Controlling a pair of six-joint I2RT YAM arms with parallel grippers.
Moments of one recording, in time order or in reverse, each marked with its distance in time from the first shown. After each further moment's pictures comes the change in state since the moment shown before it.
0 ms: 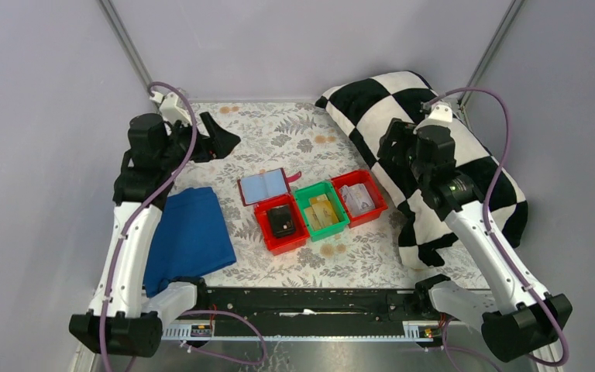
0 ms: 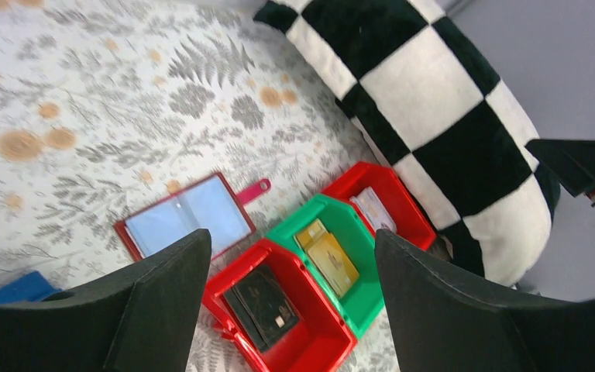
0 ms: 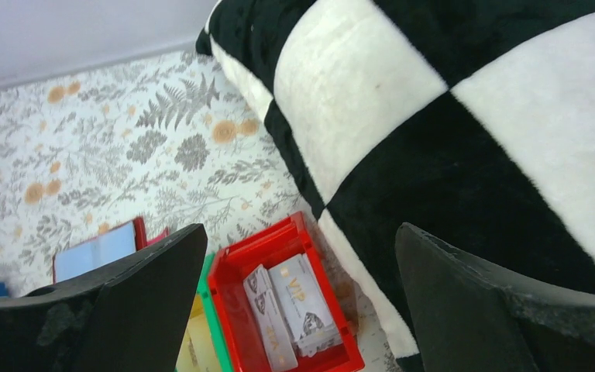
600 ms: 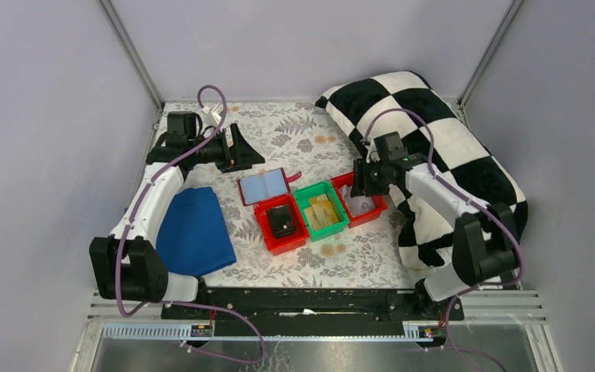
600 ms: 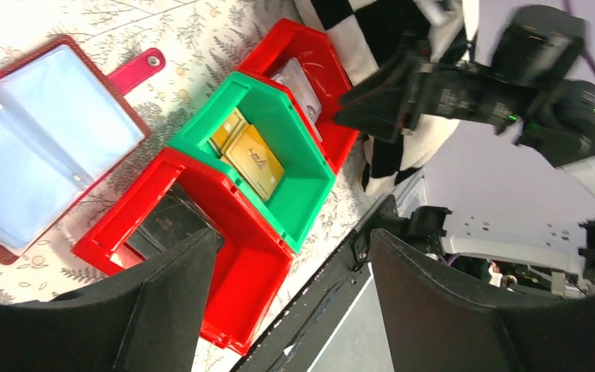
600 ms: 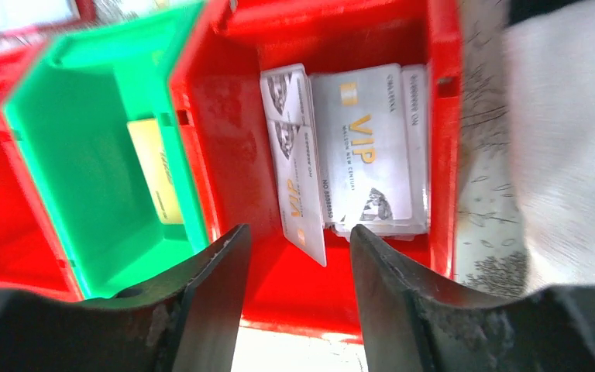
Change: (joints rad) left arm 0.003 0.298 -0.053 -0.002 0.415 -0.028; right arm 0.000 0.484 -0.020 -0.185 -0.515 -0.106
